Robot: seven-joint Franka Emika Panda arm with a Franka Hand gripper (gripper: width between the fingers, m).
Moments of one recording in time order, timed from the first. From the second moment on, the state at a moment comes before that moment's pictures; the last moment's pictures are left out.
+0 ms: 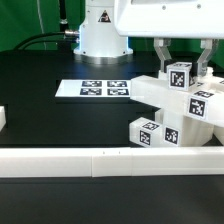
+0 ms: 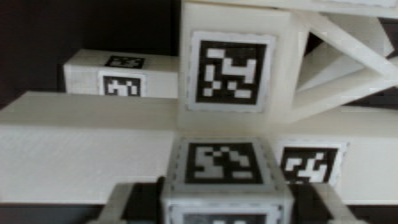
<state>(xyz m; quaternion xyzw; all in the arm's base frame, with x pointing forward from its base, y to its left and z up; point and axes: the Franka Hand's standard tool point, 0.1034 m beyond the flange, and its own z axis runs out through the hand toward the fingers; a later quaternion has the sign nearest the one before) 0.626 0.058 0.117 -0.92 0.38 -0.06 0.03</state>
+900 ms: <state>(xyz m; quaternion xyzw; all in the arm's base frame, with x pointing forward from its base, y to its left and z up) 0.627 0.060 0.118 -0.93 0.36 -0.06 0.03</state>
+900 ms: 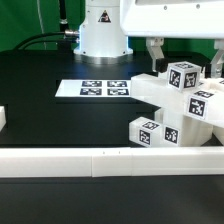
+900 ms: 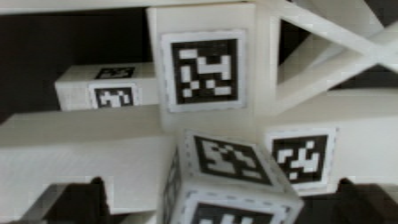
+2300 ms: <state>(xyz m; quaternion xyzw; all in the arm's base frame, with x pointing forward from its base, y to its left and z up) 0.627 0.058 0.119 -0.99 -0.09 -0.06 -0.01</state>
